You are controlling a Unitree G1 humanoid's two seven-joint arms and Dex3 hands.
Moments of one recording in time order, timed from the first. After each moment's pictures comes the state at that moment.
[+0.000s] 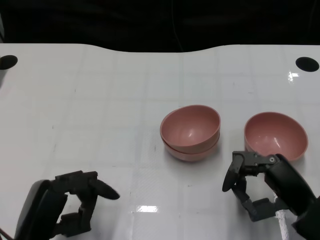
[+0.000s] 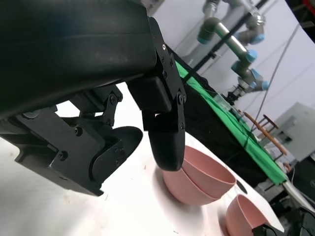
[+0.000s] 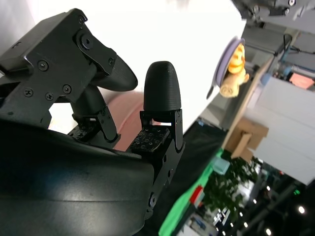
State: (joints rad) left arm 0.10 0.31 -0.13 0.30 0.31 -0.78 0.27; right arm -0.16 -0.15 0.10 0.55 -0.06 -0.79 0.29
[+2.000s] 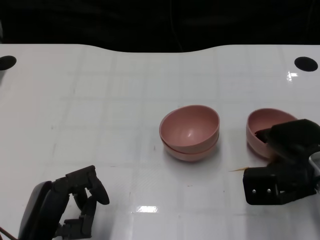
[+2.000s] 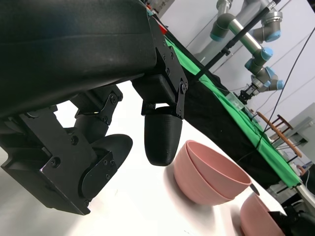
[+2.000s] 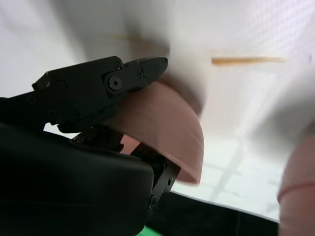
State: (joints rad) left arm 0.08 0.23 -0.06 0.37 0.36 -0.79 0.21; right arm -0.51 -0.40 0.44 0.61 -0.91 -0.06 -0.03
